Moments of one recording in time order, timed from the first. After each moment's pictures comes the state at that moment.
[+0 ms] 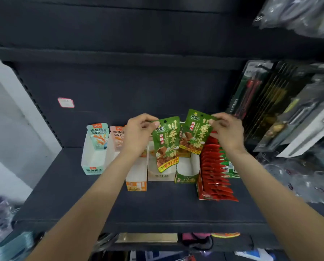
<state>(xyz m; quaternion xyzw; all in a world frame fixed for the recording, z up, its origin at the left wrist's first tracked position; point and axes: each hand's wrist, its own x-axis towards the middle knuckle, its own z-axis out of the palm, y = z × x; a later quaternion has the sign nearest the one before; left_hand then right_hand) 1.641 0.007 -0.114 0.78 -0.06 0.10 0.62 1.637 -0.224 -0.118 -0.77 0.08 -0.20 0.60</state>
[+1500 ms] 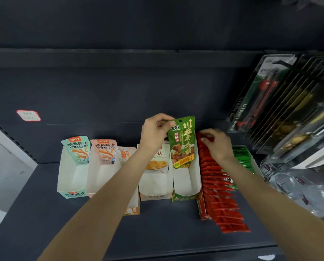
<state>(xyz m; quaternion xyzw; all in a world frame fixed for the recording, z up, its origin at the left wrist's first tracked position) 1.748 -0.059 -0.150 0.75 -0.09 0.01 0.66 1.723 -0.255 -0.189 -0.93 0.08 -0.12 0.34</state>
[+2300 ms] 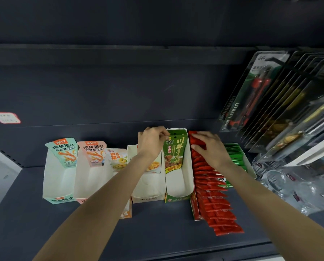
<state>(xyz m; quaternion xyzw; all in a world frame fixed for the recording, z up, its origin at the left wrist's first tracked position) 1.771 -0.078 -0.201 0.92 -0.14 0.08 0.35 1.714 -0.266 -0.196 -0.97 0.03 -0.03 0.23</state>
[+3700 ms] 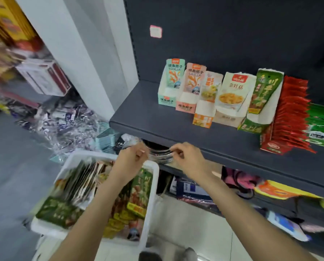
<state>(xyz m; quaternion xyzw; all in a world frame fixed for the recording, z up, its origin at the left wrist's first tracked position) 1.385 0.192 -0.249 0.92 0.12 -0.02 0.38 1.443 0.002 -0.246 -0.91 -0.20 0.12 0.36</state>
